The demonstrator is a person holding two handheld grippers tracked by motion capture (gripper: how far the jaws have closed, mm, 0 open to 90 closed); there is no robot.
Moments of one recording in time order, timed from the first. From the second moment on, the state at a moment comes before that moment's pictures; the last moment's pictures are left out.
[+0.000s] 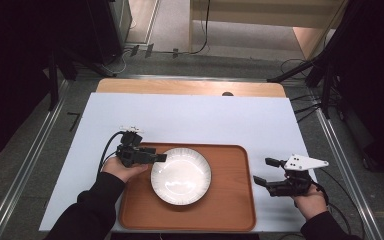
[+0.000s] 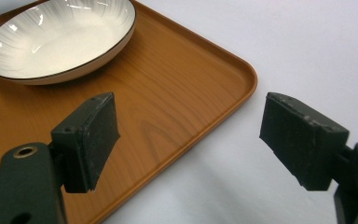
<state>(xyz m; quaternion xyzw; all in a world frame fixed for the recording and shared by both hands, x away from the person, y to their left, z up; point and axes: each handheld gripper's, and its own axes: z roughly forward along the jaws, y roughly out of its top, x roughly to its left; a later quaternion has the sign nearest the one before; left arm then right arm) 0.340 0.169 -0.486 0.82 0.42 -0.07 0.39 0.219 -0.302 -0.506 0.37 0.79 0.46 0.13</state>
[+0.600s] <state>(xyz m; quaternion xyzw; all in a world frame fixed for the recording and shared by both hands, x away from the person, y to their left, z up) 0.328 0.182 -0.474 0.85 0.38 -0.04 0.37 0.219 -0.302 -0.507 0.37 0.80 0.46 0.13</state>
